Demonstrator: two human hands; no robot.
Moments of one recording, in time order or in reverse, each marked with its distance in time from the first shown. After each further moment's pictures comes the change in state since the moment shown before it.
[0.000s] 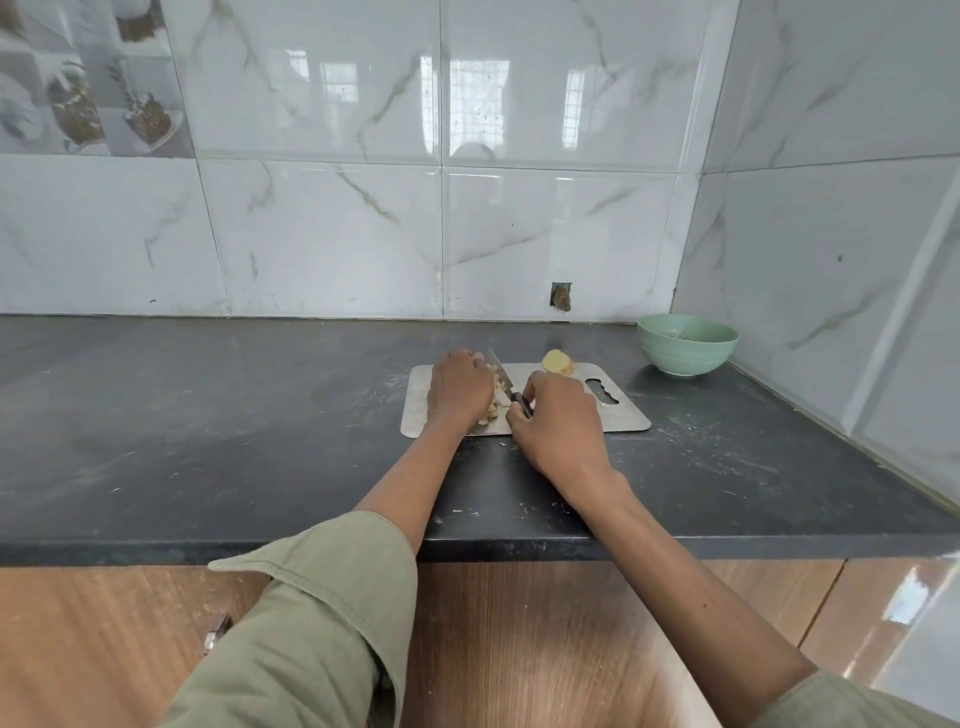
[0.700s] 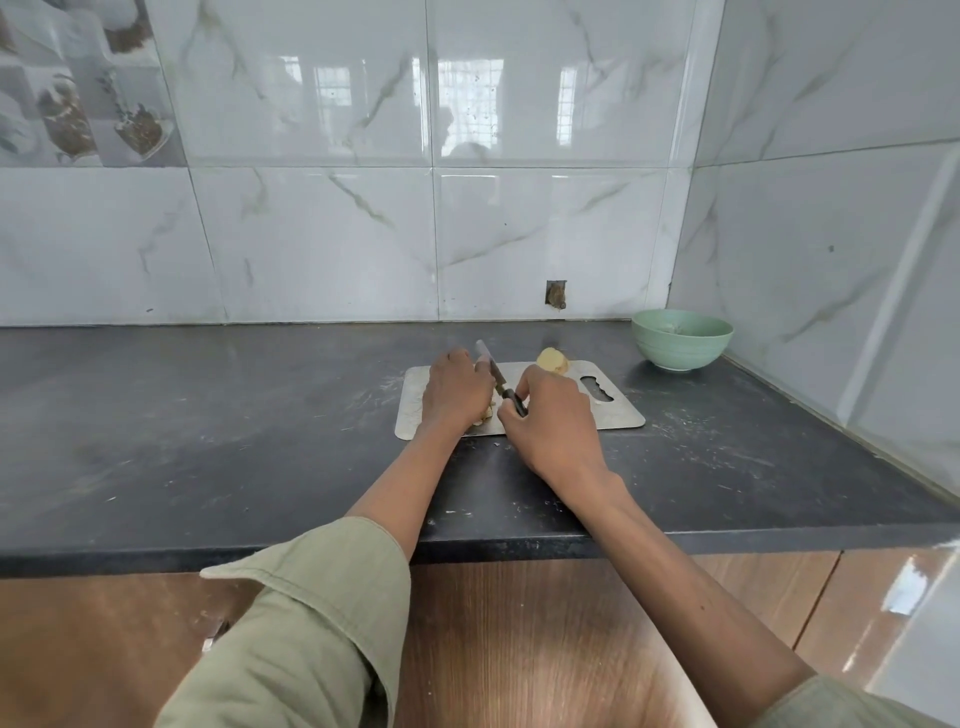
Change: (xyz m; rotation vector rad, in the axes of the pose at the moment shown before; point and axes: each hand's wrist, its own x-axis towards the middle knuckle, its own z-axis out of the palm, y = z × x) left_hand -0.005 0.003 -0.001 0.124 -0.022 0.061; right_hand -0.005 -0.002 -0.008 0.093 0.006 -0.020
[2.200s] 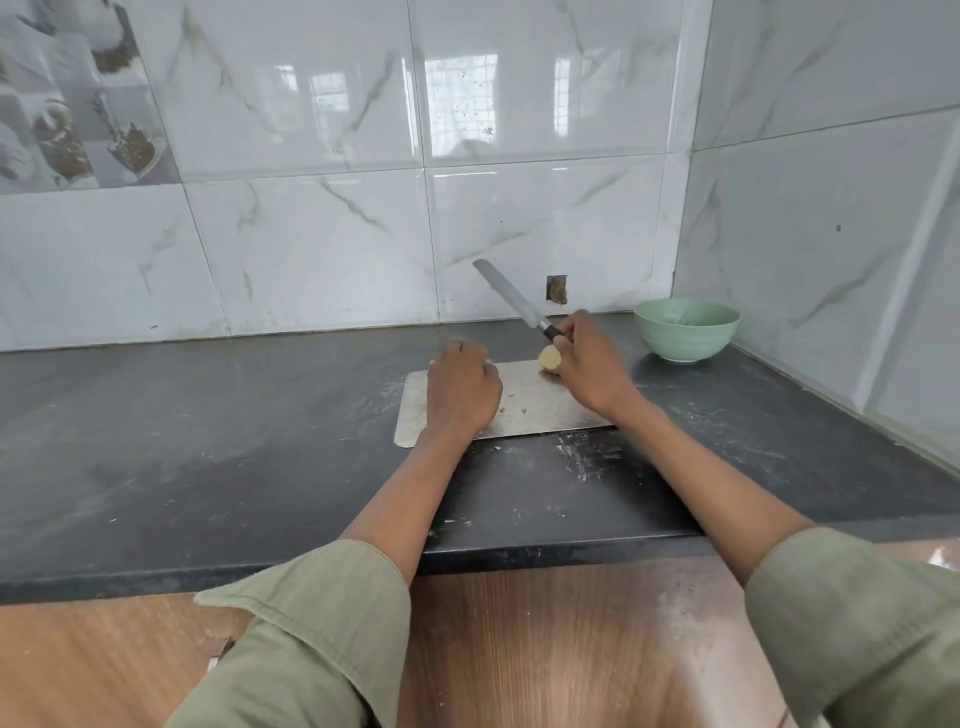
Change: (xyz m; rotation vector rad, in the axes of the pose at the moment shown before) left_hand -0.014 0.015 -0.006 0.182 0.102 0.269; right_hand 0.090 0.070 0.000 0.256 -0.050 0.065
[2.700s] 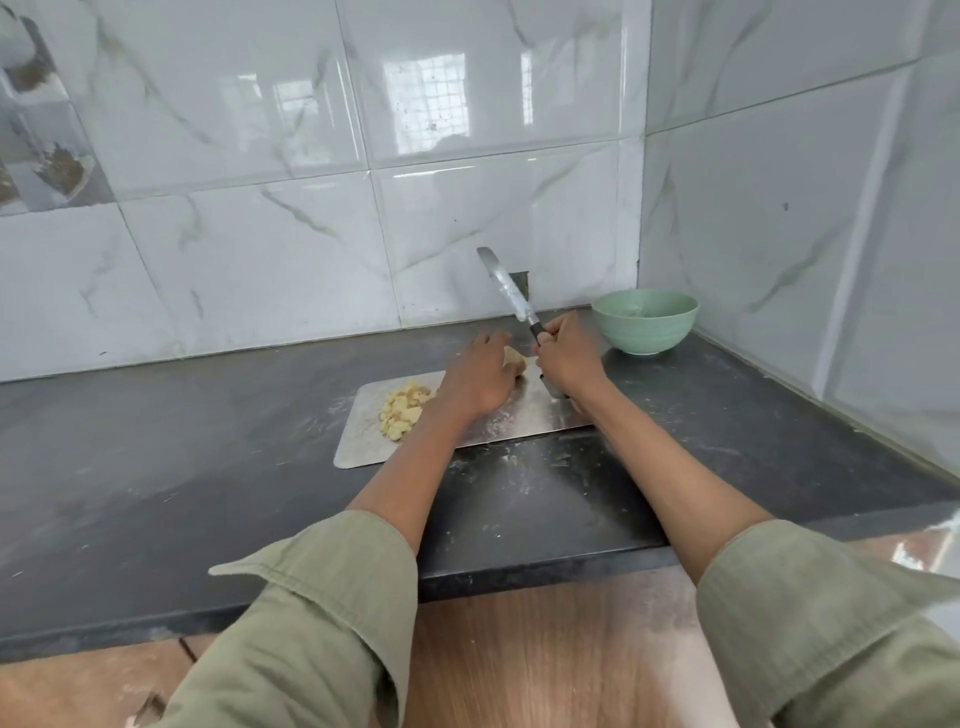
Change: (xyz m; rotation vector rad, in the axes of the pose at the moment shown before) left_hand 0.047 0.049 0.058 0.095 -0.358 0.156; right_hand 0.033 0.052 0.001 0.283 0.054 0.280
